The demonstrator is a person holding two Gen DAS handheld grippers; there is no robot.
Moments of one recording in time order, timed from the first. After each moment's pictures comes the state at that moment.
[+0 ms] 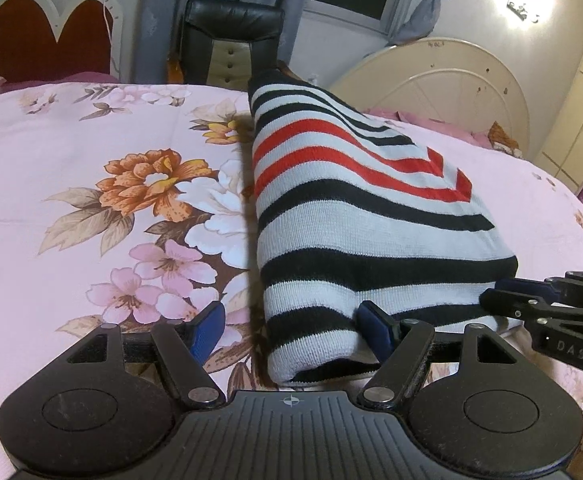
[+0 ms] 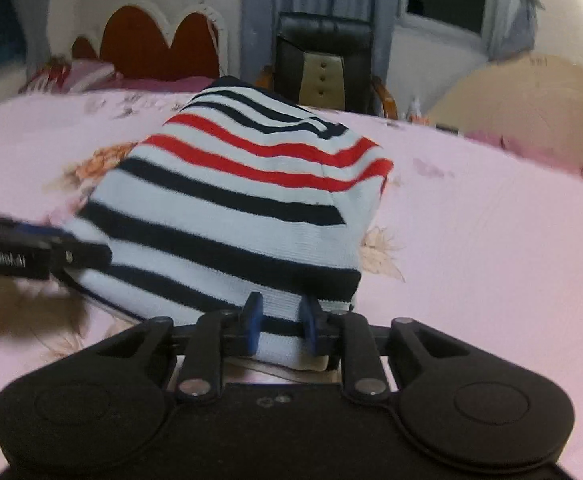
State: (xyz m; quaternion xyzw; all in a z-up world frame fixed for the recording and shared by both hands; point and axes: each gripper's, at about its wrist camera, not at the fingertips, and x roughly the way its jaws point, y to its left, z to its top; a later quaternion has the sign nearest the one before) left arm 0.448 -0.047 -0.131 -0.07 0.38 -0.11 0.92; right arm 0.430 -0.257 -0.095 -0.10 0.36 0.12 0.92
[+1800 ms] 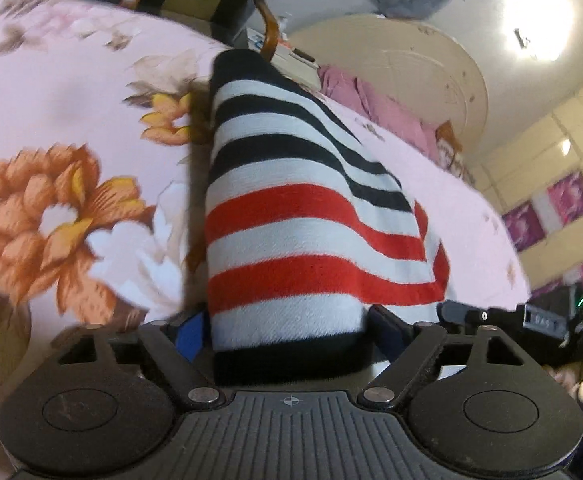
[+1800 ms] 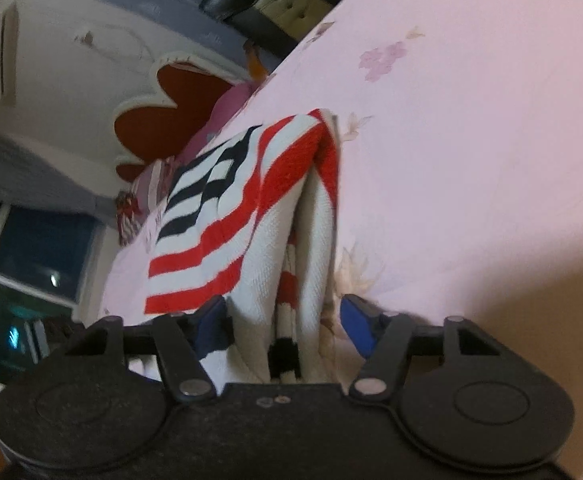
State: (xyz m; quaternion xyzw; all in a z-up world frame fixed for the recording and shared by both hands) left arm 0.579 -0.036 -0.135 -0.21 0.48 -0.22 0.82; right arm 0.555 -0.380 -0.126 0.35 0.48 0.24 0.77
